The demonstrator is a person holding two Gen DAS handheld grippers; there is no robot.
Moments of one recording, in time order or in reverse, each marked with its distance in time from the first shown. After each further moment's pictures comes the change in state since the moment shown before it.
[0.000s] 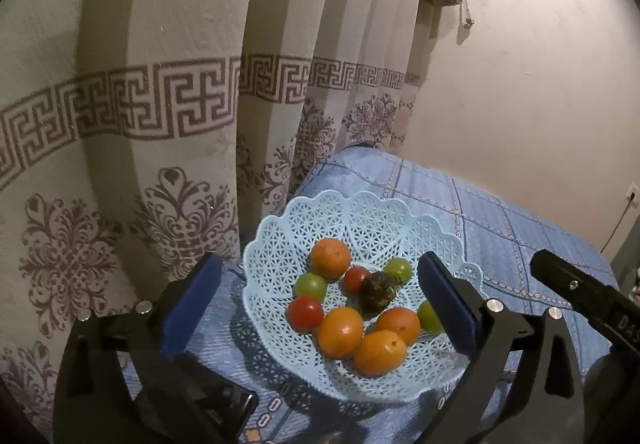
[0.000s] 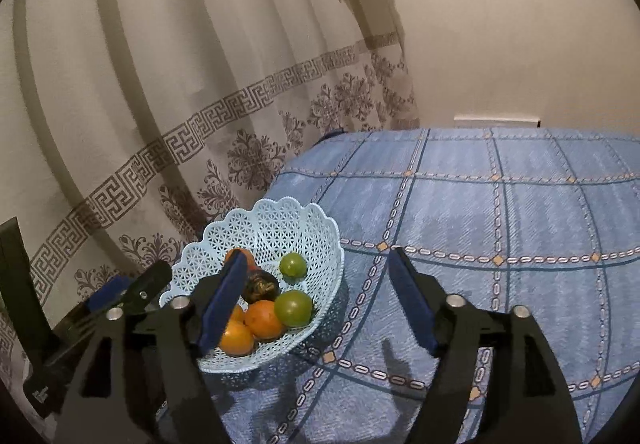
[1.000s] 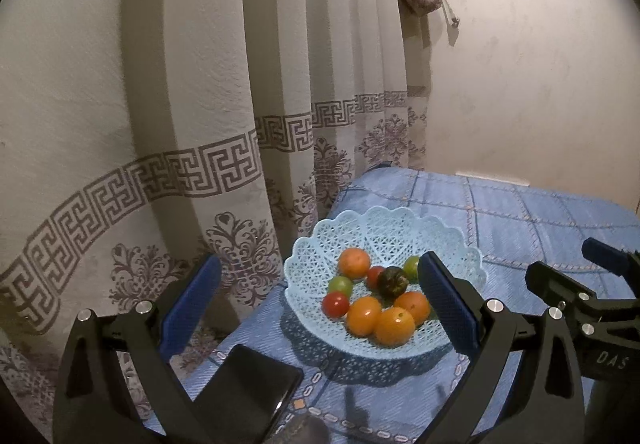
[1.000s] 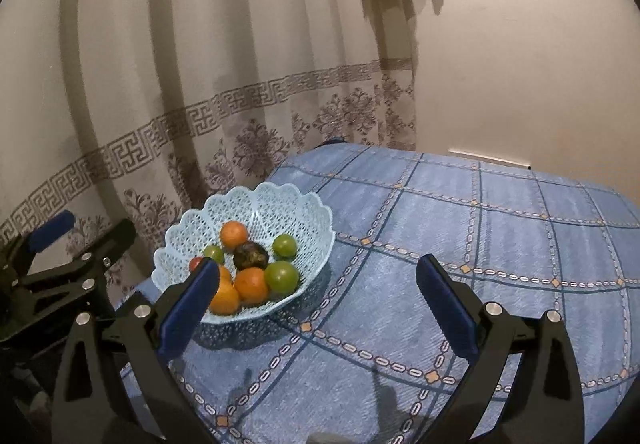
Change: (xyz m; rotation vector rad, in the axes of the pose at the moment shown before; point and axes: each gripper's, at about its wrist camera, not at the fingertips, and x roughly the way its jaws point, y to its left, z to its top) left arm -0.065 -0.031 -0.009 0.194 -0.109 0.172; right arm -0.032 0.017 -0.022 -0.196 -0.019 -0.052
